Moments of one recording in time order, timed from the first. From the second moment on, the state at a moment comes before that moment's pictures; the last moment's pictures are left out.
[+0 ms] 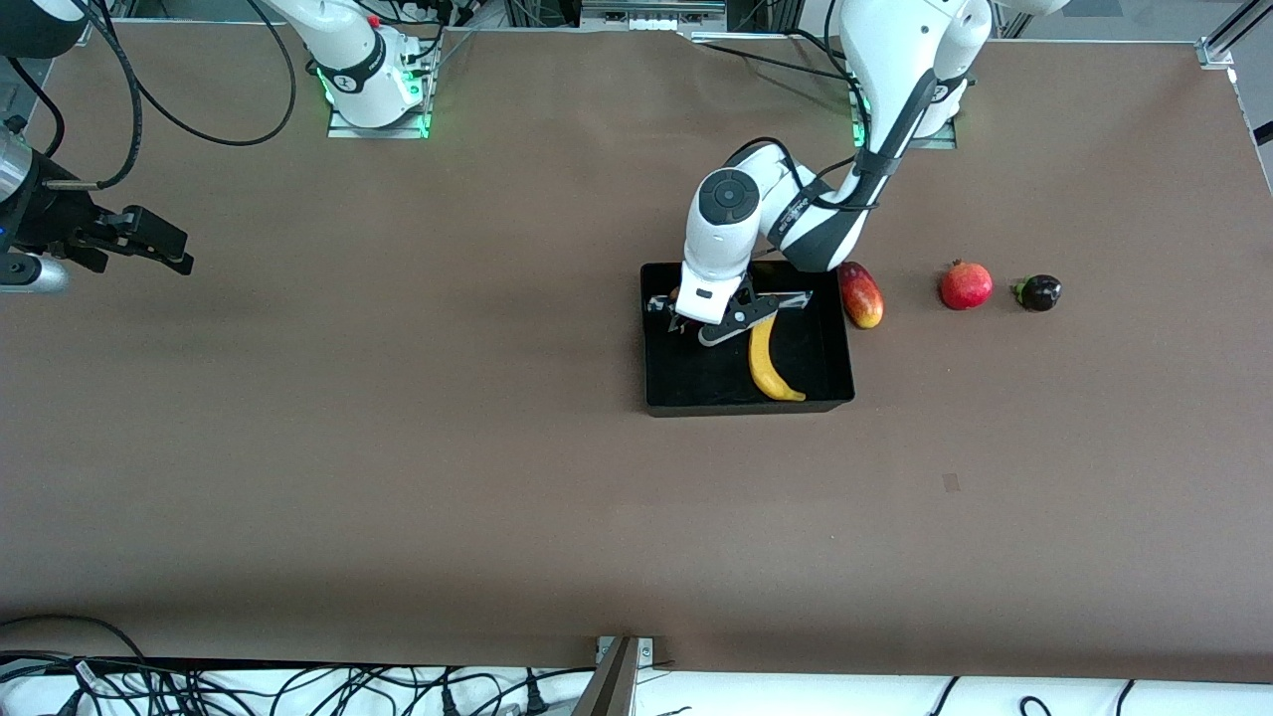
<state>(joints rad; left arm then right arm) -0.57 0.54 -0.16 -1.94 0.12 2.48 -1.32 0.09 0.05 -0.08 -1.60 0.00 1.64 0.03</state>
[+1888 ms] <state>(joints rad) -0.28 0.43 -0.18 -1.67 0.09 2.04 -0.90 0.10 0.05 -0.08 -1.60 0.00 1.64 0.03</state>
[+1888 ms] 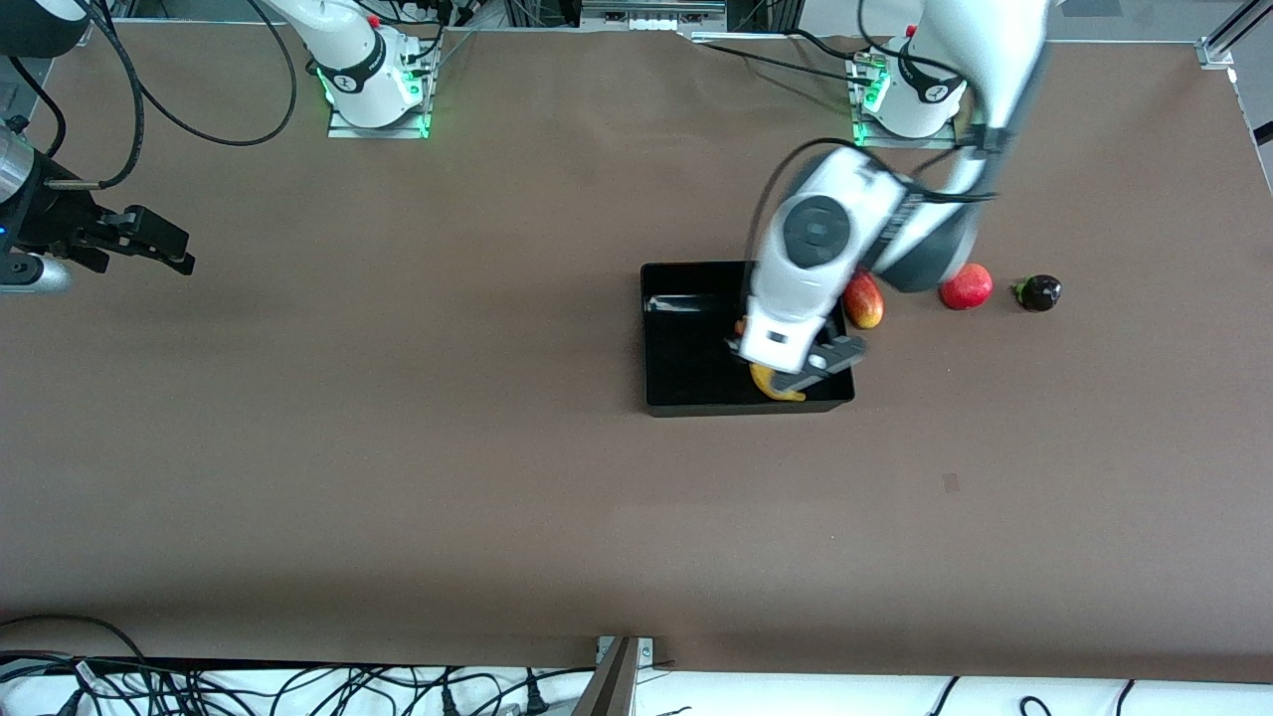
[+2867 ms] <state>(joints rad) 0.19 0.74 -0.15 -1.67 0.27 2.59 -0.10 0.10 0.05 -0.08 -1.60 0.00 1.64 0.03</state>
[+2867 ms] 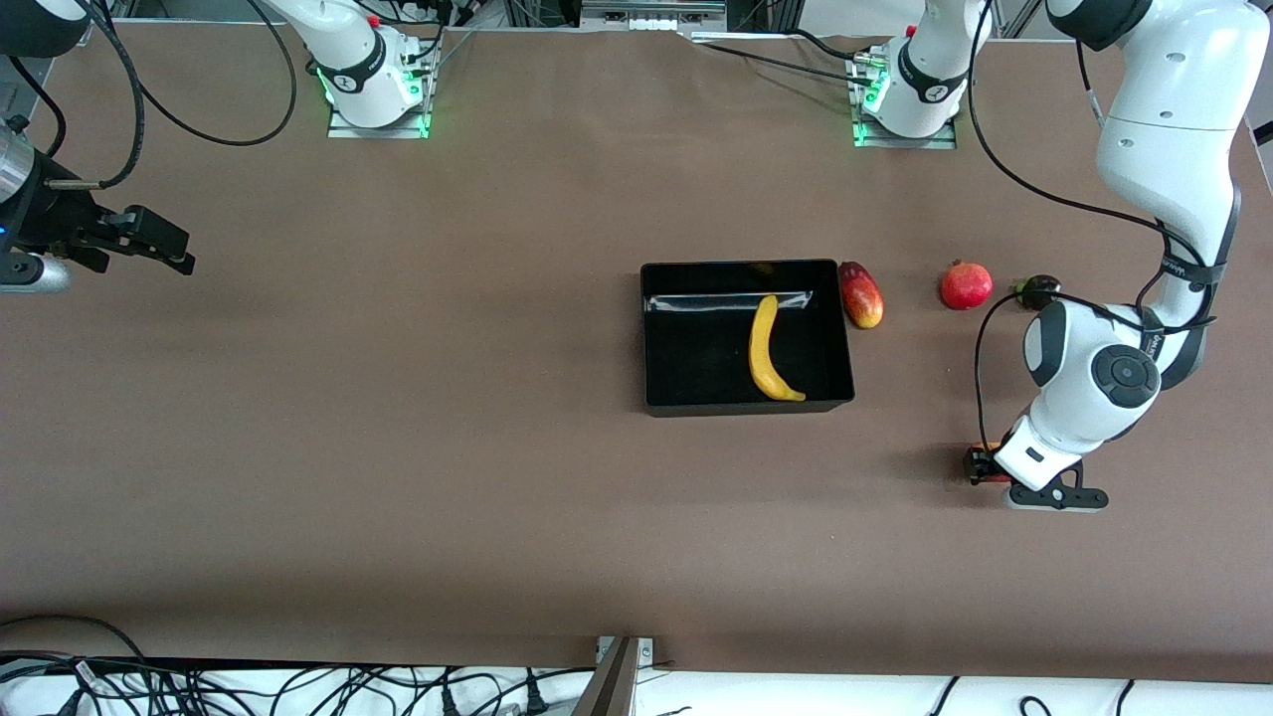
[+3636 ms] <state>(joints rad) 0.06 0.62 -0.12 -1.46 0.06 2.08 -0.14 0.10 0.05 -0.08 -1.60 0.00 1.64 0.03</state>
